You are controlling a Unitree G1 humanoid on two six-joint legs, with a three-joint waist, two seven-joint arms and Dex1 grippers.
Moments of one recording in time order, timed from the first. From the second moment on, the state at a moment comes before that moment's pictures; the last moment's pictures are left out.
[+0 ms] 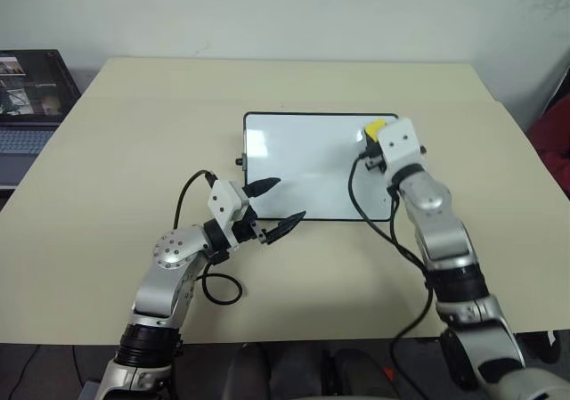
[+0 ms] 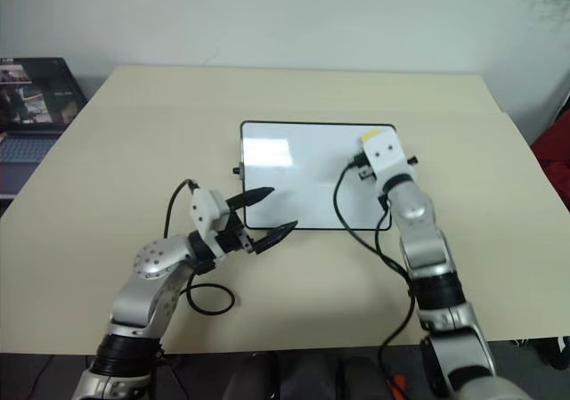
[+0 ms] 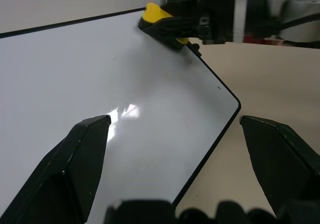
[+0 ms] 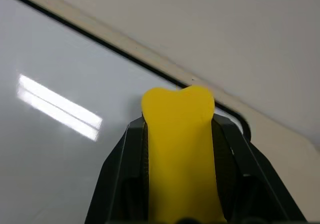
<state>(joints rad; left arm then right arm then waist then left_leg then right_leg) -0.23 0.41 -0.04 -0.13 -0.33 0.10 -0.82 -0.68 -0.23 0.07 0.13 -0.21 0.31 0.15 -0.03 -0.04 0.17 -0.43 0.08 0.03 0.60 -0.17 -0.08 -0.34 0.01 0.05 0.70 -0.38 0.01</state>
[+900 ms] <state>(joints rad) -0.20 0.41 -0.03 -0.15 -0.33 0.09 -0.80 -0.42 -0.19 0.15 0.10 -0.18 0.25 0.15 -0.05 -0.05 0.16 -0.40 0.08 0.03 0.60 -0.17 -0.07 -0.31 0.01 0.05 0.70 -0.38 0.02</state>
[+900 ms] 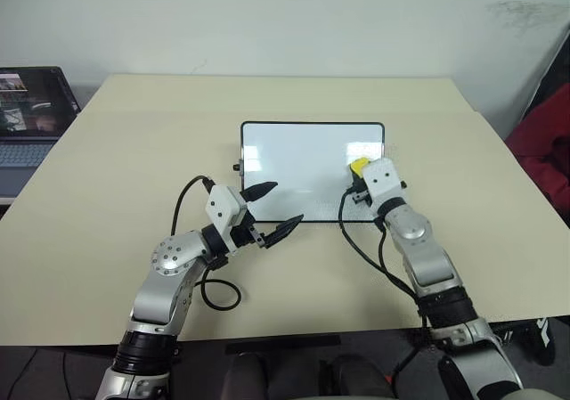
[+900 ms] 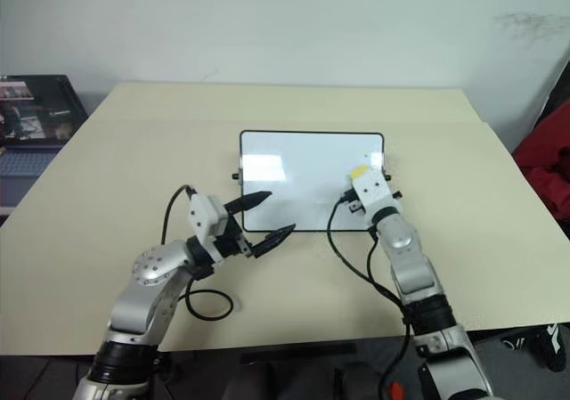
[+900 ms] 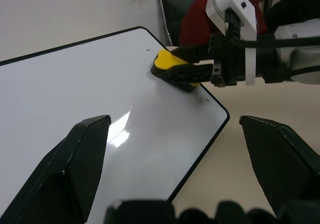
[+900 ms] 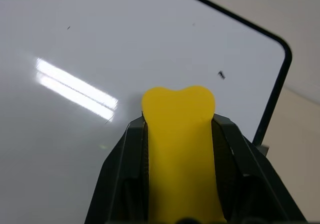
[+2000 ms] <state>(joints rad) -0.20 0.41 -0.03 -0.14 -0.33 0.08 -0.80 -0.53 -0.22 0.13 -0.21 -0.18 0.42 0.20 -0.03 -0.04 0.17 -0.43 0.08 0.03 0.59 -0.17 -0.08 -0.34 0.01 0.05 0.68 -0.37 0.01</state>
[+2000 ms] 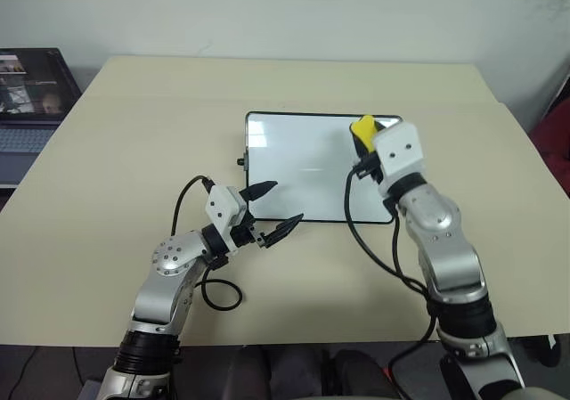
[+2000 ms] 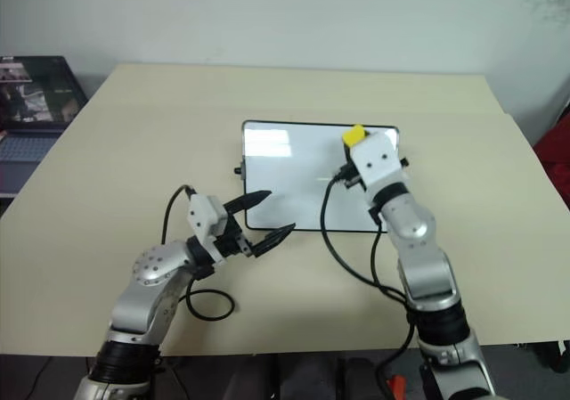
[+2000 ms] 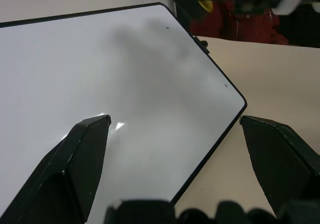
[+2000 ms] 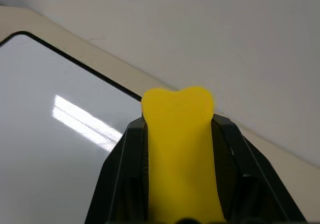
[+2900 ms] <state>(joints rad) -0.16 0.41 -0.03 -0.16 -0.33 0.08 -0.77 -0.43 -0.22 0.17 -0.11 -0.17 0.46 0.25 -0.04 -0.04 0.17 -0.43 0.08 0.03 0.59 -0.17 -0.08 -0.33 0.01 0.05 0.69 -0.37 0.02</state>
